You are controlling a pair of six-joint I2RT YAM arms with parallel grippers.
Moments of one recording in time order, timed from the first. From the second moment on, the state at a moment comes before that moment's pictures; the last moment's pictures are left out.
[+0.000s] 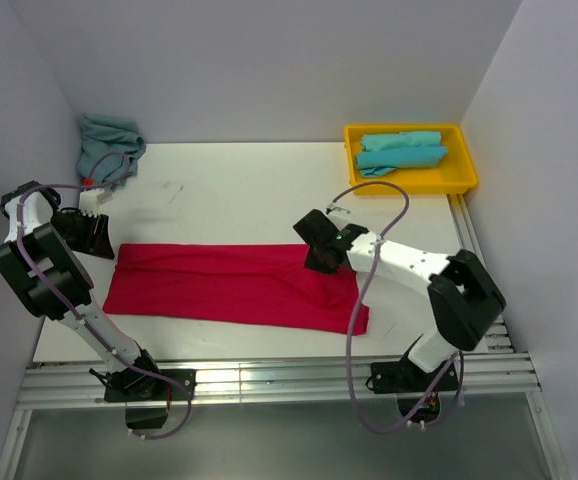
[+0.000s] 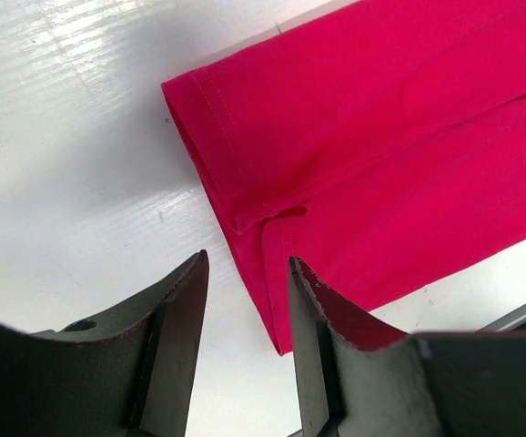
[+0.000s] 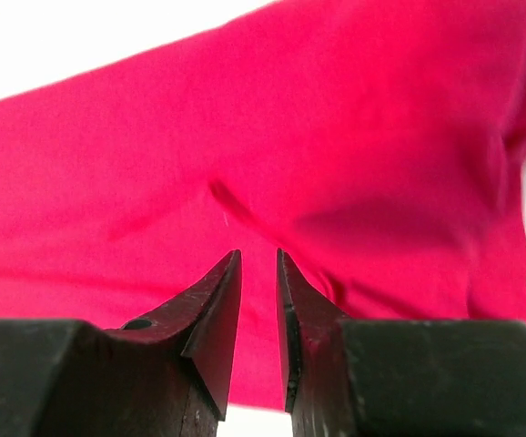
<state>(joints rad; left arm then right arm) 0.58 1.89 1.49 -1.13 0.50 0.90 0.75 1.53 1.00 -0.58 0.32 1.00</state>
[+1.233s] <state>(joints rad) 0.58 1.89 1.49 -1.13 0.49 0.90 0.82 1.60 1.03 -0.49 0.24 0.99</state>
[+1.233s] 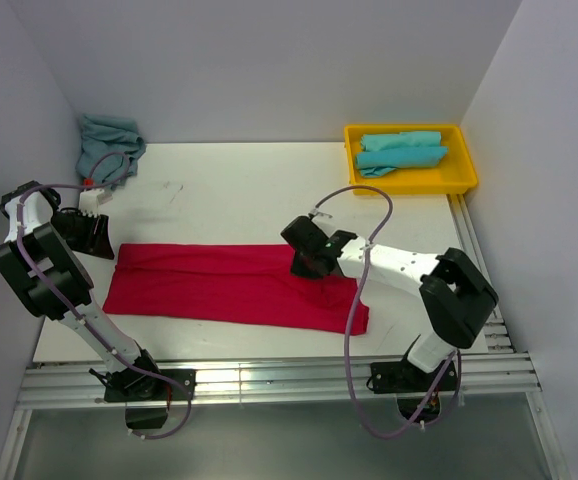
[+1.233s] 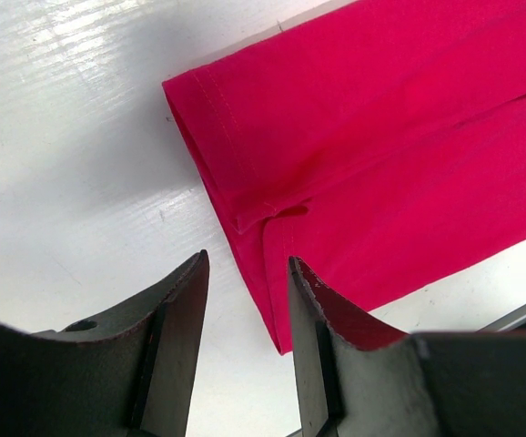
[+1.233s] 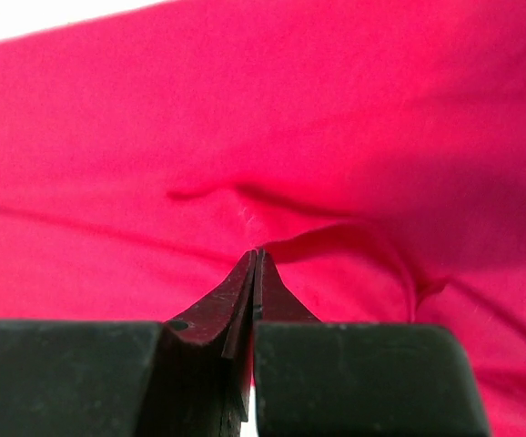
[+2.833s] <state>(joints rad) 0.57 1.89 1.49 -1.12 0.47 0.90 0.72 1.76 1.11 -0.48 0.23 0.94</state>
